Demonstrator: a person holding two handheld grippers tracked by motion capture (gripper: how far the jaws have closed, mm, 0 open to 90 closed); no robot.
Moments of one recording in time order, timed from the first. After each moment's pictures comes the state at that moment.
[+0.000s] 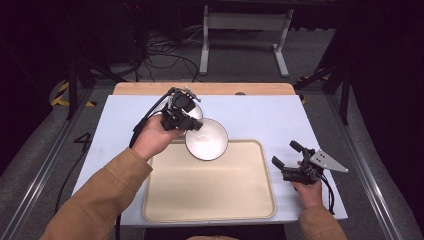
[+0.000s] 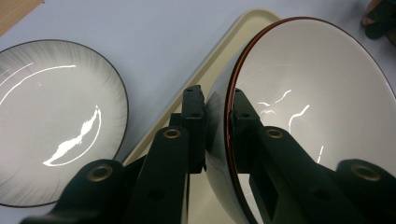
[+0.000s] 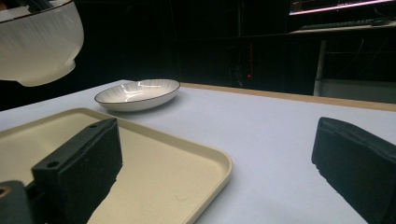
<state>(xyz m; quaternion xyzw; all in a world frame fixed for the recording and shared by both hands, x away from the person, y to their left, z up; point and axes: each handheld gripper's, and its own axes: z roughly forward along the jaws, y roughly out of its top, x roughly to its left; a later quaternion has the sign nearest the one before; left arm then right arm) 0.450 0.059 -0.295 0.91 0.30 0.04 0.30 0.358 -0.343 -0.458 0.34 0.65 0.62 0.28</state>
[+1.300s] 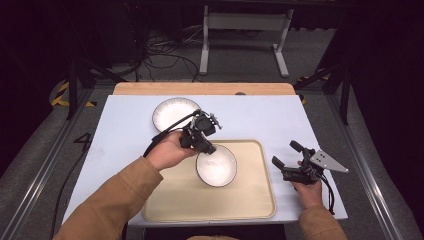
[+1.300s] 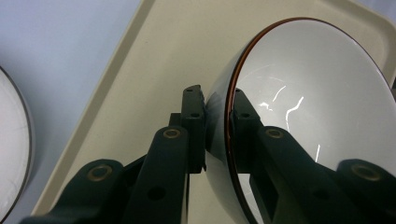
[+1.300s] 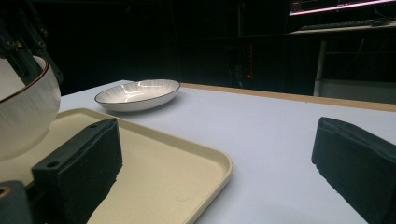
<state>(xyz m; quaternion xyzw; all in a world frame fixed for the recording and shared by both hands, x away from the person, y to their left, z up) 0.431 0.012 -0.342 0.95 0.21 -0.01 0.22 0.358 -0.343 -0.458 0.34 0.65 0.62 0.28</state>
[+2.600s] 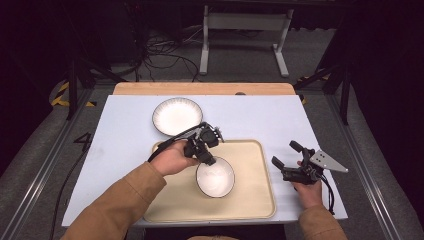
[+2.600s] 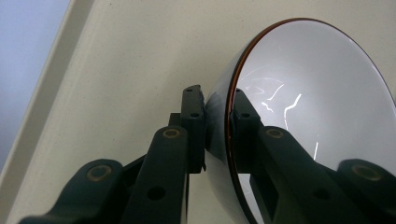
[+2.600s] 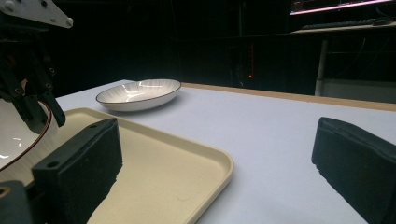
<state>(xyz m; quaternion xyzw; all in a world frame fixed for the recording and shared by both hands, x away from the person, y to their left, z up) 0.429 0.001 -0.377 0.97 0.19 -0.02 0.17 0.358 -0.343 -0.458 0.34 0.65 0.62 0.27</state>
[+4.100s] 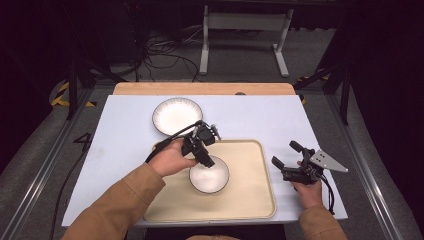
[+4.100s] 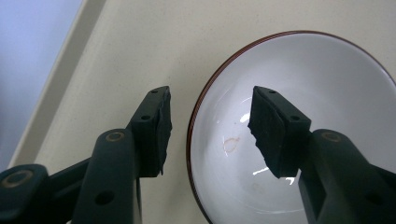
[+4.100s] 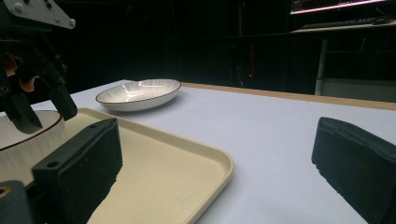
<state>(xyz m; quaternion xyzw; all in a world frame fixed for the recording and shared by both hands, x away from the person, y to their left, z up) 0.433 0.010 -0.374 0.96 0.21 -0.02 0.17 0.358 -0.343 -0.458 0.34 0.65 0.62 0.27</state>
